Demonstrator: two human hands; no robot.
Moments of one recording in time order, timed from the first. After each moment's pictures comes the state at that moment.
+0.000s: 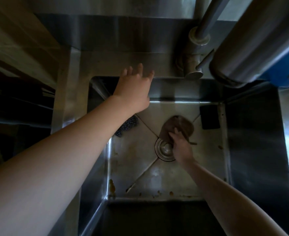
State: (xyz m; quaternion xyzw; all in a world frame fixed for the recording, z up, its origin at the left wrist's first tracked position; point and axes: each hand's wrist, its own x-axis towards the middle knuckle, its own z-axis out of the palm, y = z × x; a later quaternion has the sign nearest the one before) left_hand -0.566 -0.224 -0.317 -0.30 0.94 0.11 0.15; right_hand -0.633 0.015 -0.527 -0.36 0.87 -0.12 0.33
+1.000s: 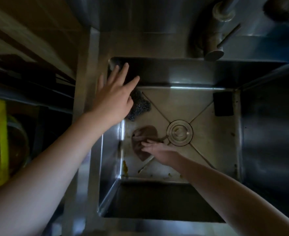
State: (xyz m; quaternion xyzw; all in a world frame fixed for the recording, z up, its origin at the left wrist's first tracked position) left_hand -0.451 -0.222 -0.328 -0.32 0.94 0.12 0.09; right_hand -0.523 -0.021 -0.509 -0.66 0.60 0.07 0.44
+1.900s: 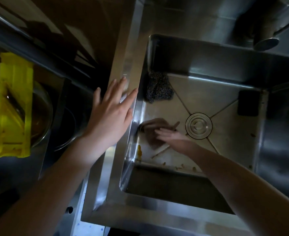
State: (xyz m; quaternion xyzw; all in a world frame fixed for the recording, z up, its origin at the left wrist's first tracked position) left_hand -0.330 -0.178 -0.320 -0.38 0.92 0.10 0.05; right_hand -0.521 -0.012 -0.515 -0.70 0.57 0.01 0.42
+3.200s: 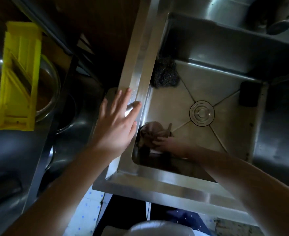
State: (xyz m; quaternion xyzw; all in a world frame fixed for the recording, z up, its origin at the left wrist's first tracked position) left_hand -0.258 -0.107 -0.328 -0.38 0.92 0.12 0.04; right_hand -0.461 0.036 -0.521 -0.82 0.39 0.16 0.38
